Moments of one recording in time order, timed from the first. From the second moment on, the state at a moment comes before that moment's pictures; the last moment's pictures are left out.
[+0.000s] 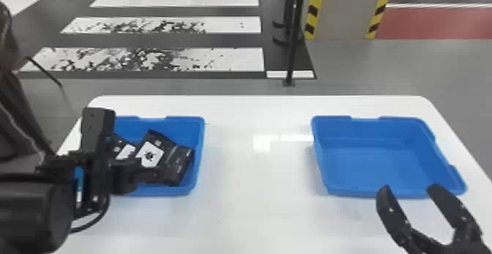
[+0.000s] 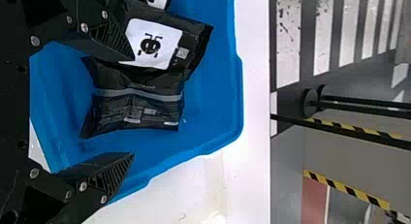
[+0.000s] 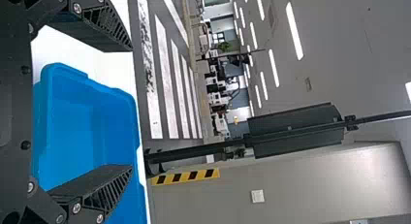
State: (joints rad) left arm 0.06 0.20 0.12 -2.11 0.02 1.26 -0.46; right arm 0.76 0.00 -0.16 -2.11 -0.28 -0.17 0.34
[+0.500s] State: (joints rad) left arm -0.11 0.21 0.05 -1.88 -0.01 1.35 -0.45; right arm 0.76 0.00 -0.15 -2.10 -0.29 -0.17 0.34
